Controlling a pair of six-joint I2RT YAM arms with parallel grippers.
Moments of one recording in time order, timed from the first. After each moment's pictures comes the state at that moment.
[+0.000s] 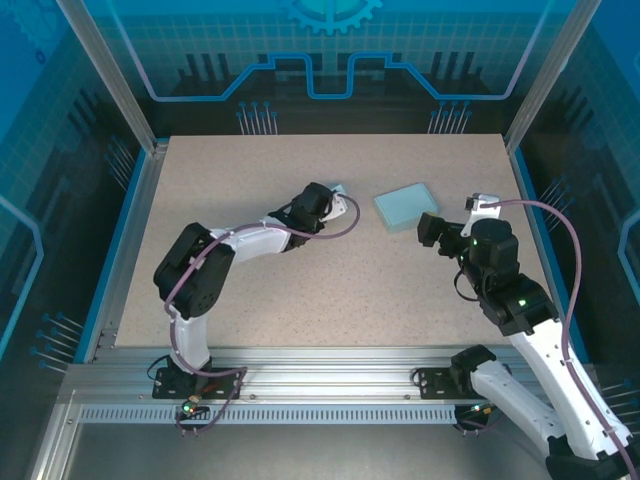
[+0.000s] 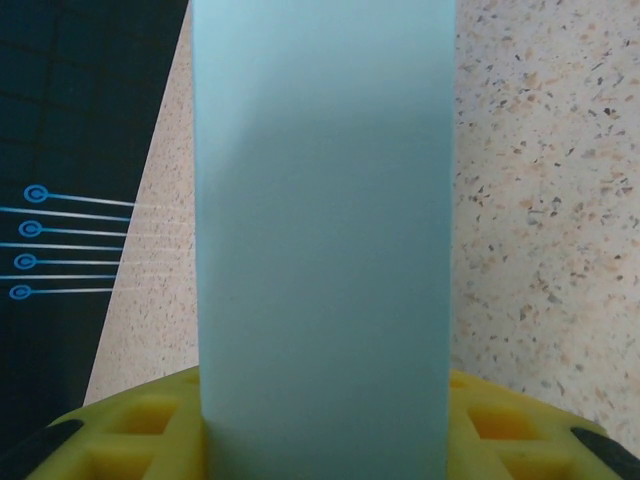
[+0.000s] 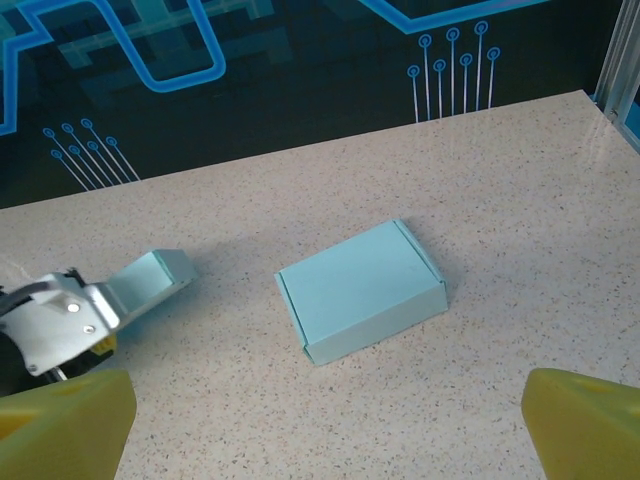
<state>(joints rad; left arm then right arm) -0.60 1.93 1.23 -0.03 -0.46 0.71 0.37 0.69 0.88 -0.59 0.29 0.38</state>
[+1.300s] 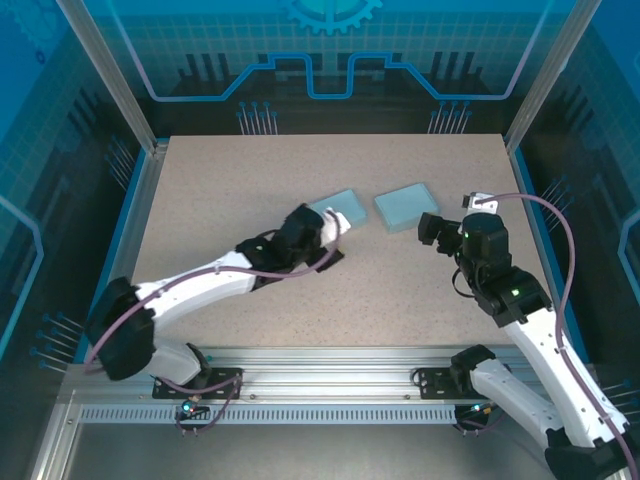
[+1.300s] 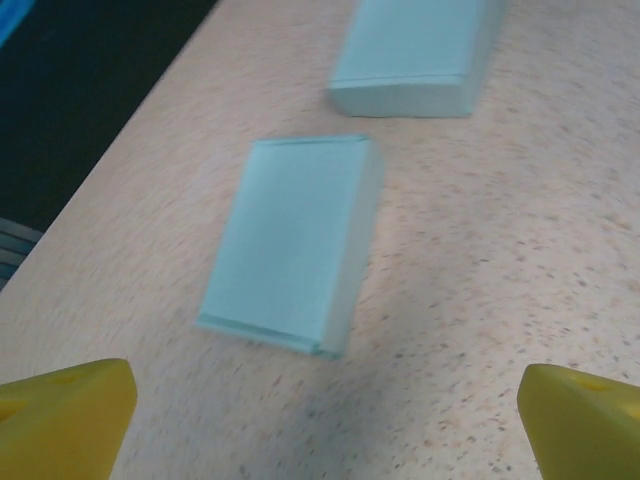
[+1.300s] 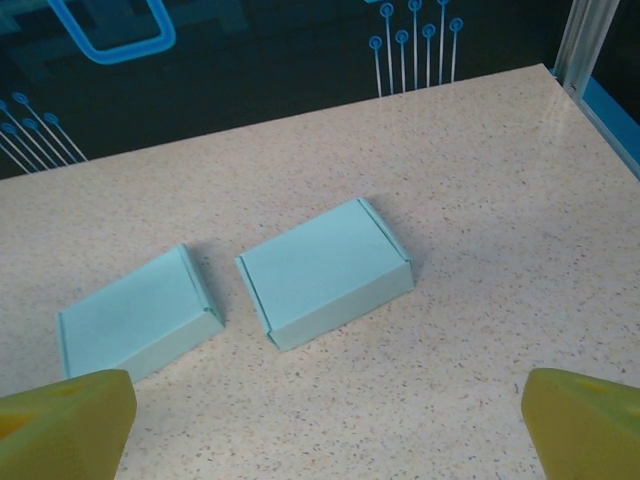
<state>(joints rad) -0.77 1.40 0.98 -0.22 -0.31 0.27 0.37 0.77 0.89 -0.62 0.36 0.39</state>
